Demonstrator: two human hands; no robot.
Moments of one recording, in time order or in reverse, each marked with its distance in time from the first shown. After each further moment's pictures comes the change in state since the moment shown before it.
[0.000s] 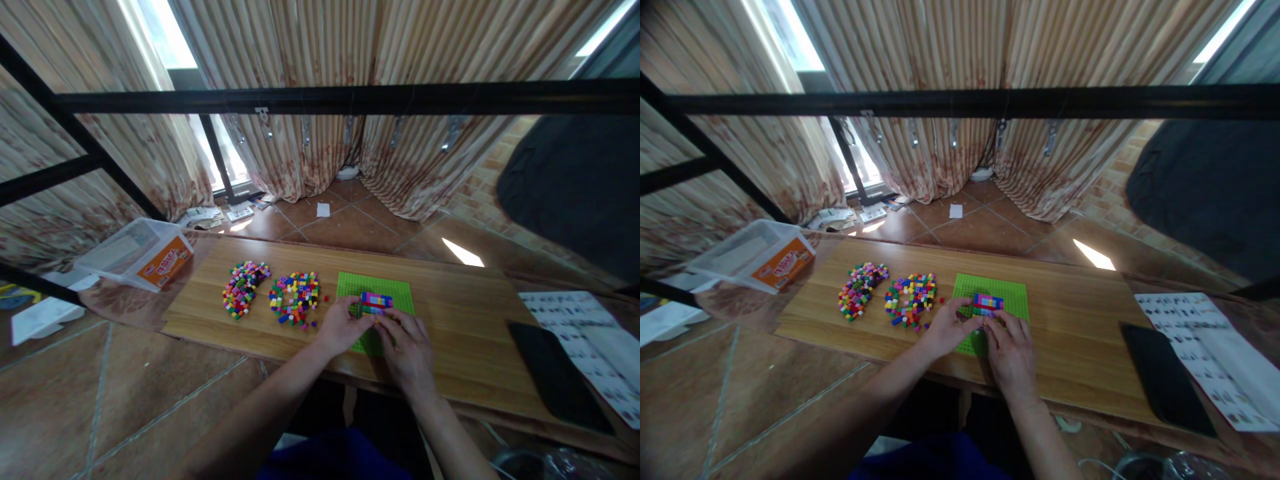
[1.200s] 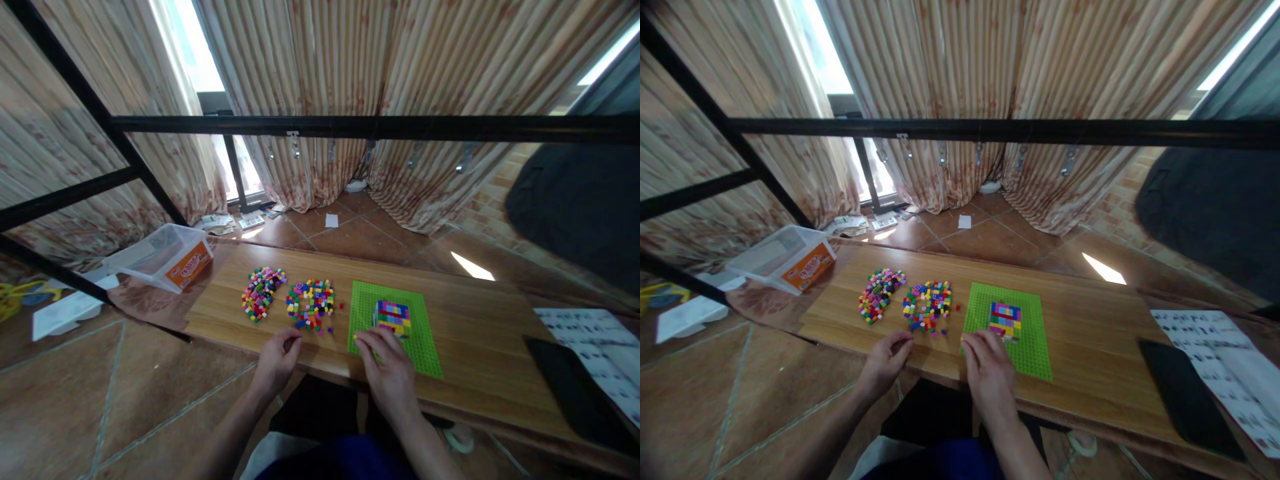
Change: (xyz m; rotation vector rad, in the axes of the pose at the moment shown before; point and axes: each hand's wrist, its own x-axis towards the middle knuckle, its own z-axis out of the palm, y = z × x) left_hand -0.084 -0.094 -0.107 0.042 0.253 -0.028; right_hand -0.001 -0.080 0.009 0.304 -0.097 0.120
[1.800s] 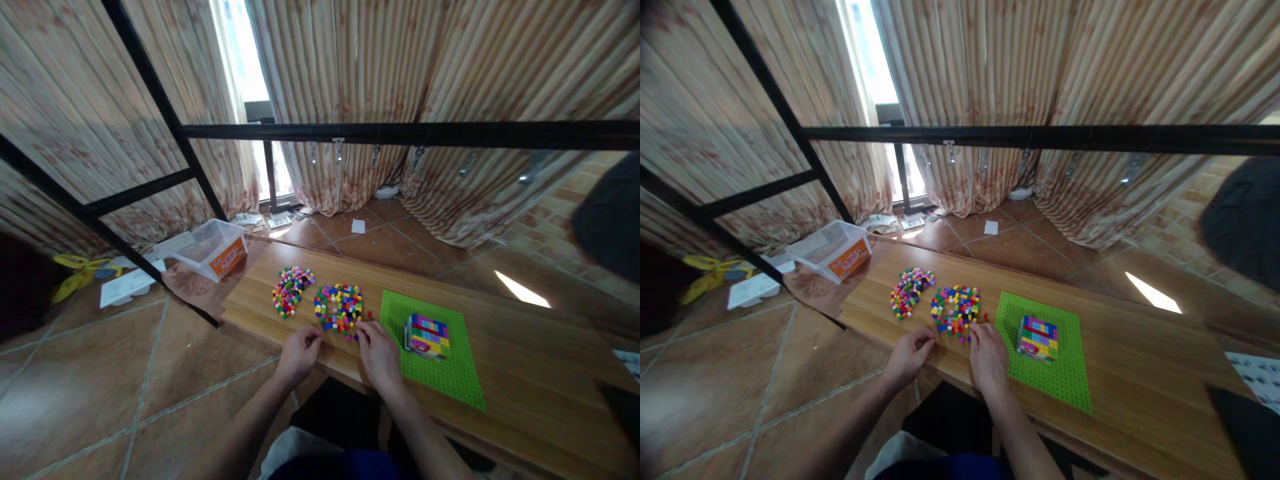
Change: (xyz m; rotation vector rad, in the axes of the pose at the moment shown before) left_hand 0.005 -0.010 -0.006 0.067 0.038 -0.036; right_hand 0.022 0.006 0.074 -0.070 -0.253 0.057
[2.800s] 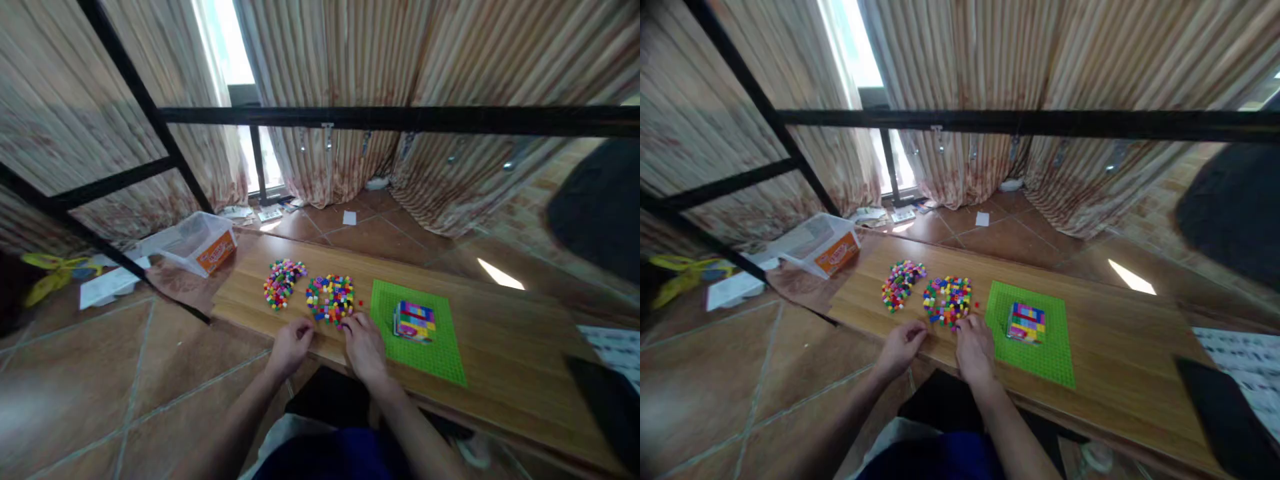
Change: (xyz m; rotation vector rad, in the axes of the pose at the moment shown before) left_hand 0.004 -0.014 0.004 -0.073 -0.026 0.022; right_hand -0.008 -0.007 0.008 -0.115 -0.106 -0.014
